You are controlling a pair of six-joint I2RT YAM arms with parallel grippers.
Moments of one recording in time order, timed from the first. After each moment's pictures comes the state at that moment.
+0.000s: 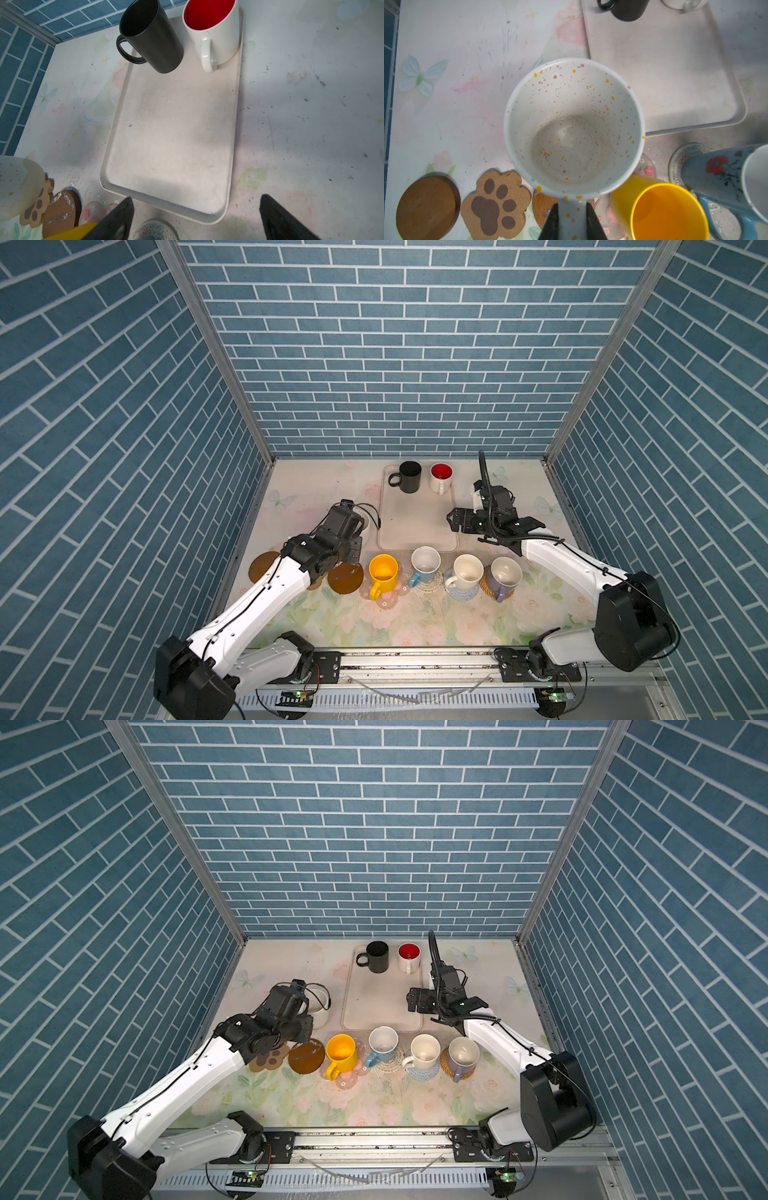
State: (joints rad) left arm -0.56 1.06 0.89 -0.79 -0.24 -0.33; right arm 0.50 1.43 0.96 -0.29 -0.07 0.42
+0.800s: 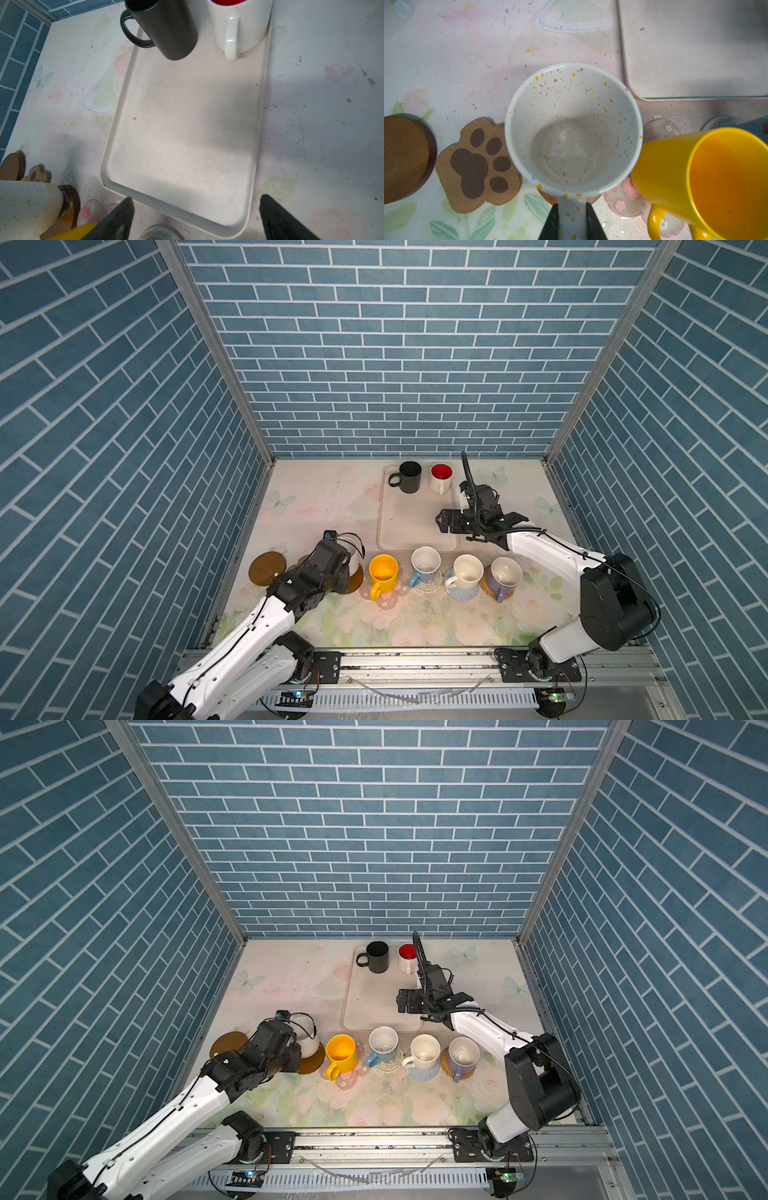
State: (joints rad) left arm -0.56 0.83 0.61 -0.74 -0.22 -0.45; right arm 0.55 1.54 1.01 -0.28 -0.07 0.42
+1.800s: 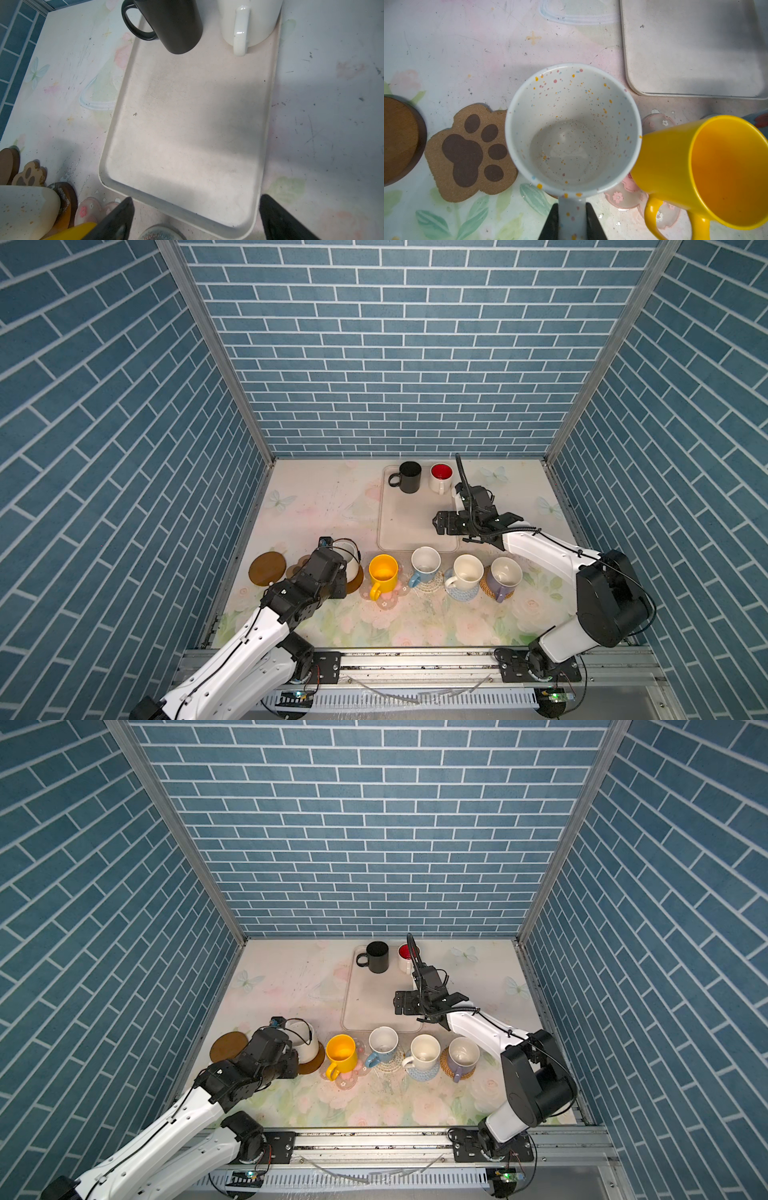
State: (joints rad) left arm -0.57 0.74 0.55 -0.75 -0.21 -0.50; right arm 0.58 1.55 1.02 -0.28 -0.05 0.42
